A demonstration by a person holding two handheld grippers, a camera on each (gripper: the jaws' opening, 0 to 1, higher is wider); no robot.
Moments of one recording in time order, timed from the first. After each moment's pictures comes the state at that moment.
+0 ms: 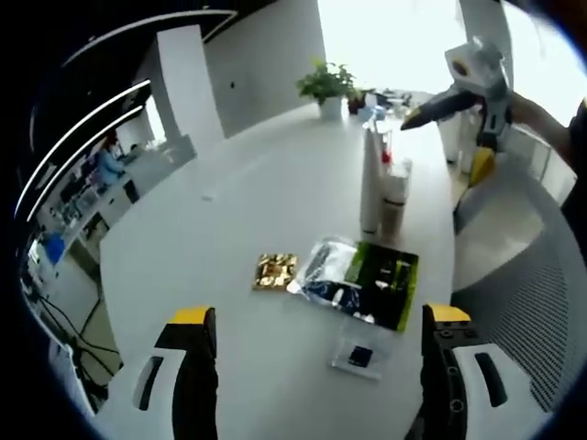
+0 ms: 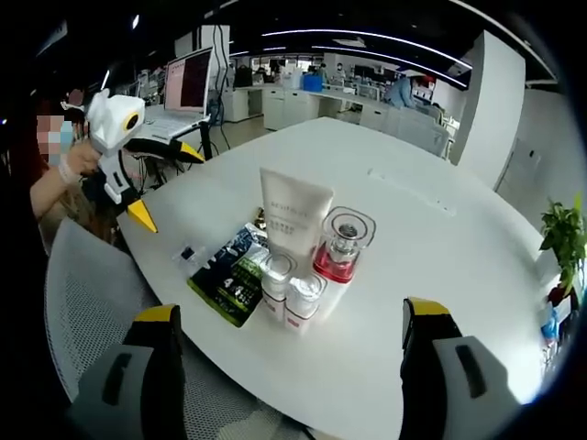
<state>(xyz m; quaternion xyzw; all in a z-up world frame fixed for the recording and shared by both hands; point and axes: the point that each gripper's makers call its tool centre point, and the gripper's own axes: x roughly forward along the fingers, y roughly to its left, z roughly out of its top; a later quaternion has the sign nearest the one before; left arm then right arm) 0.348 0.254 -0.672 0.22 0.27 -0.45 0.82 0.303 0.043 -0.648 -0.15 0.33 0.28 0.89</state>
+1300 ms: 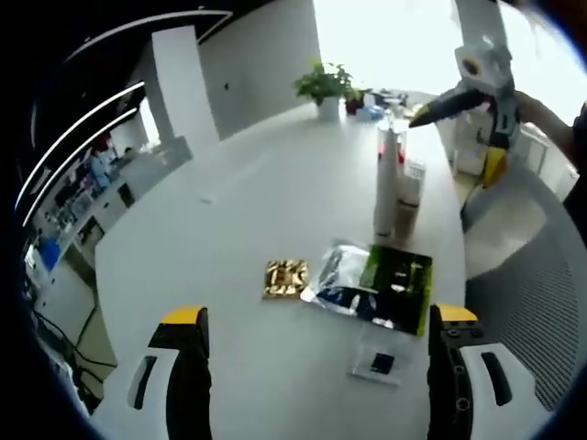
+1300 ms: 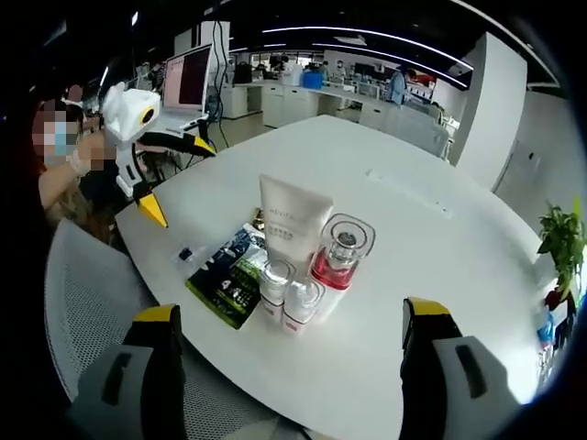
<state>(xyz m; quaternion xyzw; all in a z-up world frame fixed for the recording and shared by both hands) 0.378 0.244 -0.678 0.22 0.27 -0.47 0.81 0.308 0.043 -0.645 -0.16 0.33 0.27 0.89</state>
